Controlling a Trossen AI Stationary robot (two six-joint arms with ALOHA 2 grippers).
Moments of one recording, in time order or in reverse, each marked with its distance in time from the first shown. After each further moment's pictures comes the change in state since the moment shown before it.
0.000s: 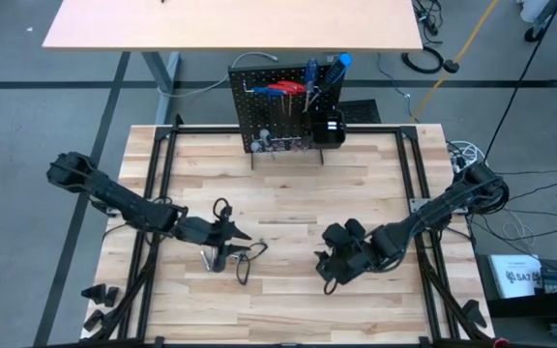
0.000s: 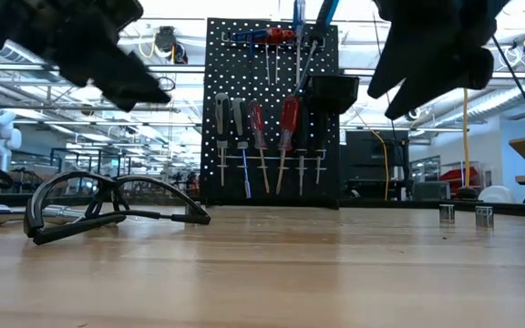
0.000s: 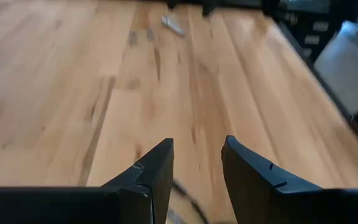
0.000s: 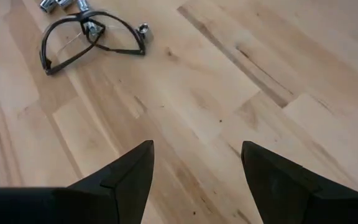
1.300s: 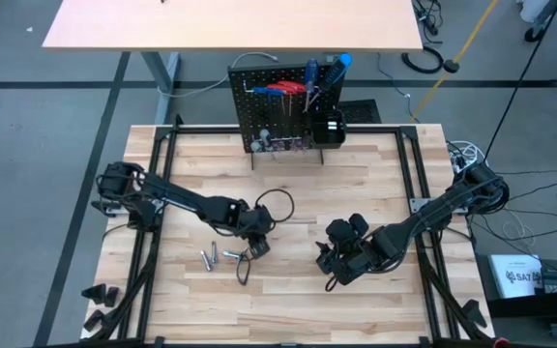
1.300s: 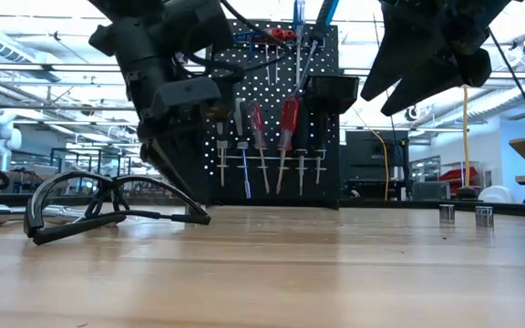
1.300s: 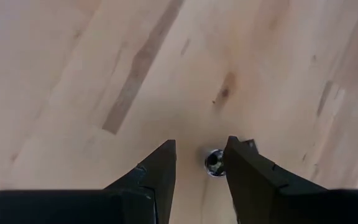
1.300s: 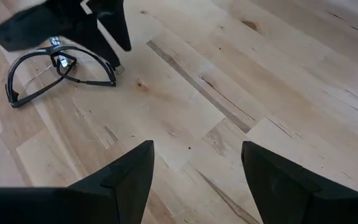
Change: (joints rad) left arm 0.244 0.517 0.513 -0.657 0.171 -0.371; right arm 0.008 0.002 -0.006 -0.050 0.156 0.039
